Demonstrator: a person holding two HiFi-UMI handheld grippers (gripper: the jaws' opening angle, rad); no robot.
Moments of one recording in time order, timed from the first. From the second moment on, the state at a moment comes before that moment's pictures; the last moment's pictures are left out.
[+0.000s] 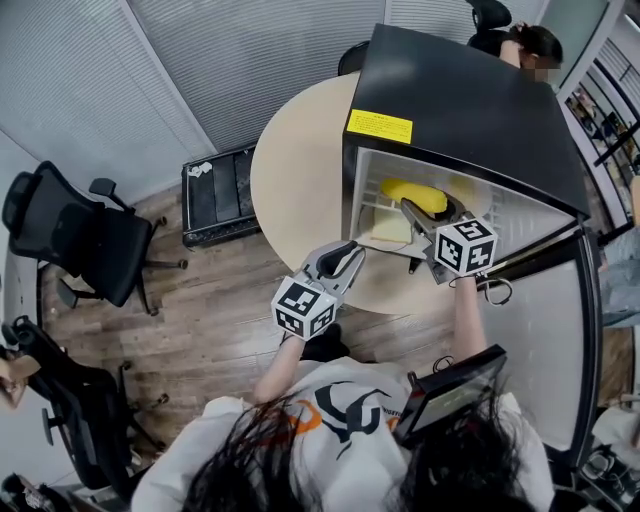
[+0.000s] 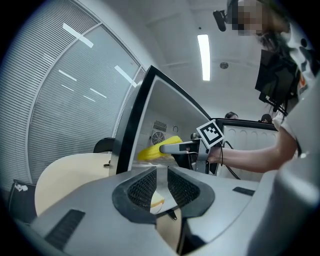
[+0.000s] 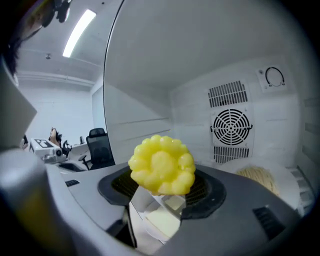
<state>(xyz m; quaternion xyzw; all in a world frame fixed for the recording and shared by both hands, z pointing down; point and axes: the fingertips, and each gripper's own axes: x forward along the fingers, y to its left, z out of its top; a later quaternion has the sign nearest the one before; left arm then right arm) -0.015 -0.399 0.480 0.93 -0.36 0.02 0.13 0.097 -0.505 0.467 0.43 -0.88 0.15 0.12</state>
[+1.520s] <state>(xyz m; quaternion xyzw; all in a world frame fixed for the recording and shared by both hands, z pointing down) -0.021 -0.399 0.476 0.93 -0.35 0.01 0.13 0.116 -0.487 0.466 0.51 -0.83 0.13 0.17</state>
